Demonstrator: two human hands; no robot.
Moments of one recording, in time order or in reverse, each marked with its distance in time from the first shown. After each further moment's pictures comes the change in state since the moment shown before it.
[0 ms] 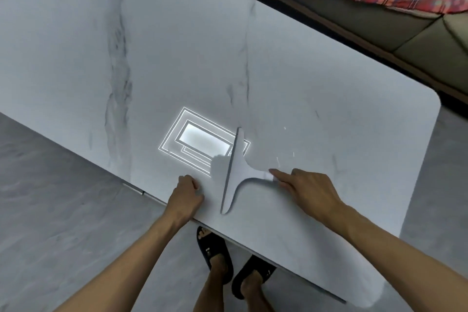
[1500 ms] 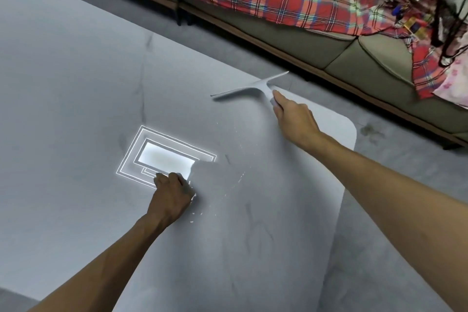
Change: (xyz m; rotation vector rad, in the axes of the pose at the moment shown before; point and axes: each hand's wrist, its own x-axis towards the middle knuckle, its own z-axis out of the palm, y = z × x) left_hand 0.081 0.254 0.103 0.209 0.040 0.100; right_hand 0.138 0.267 -0.143 0.347 0.200 0.439
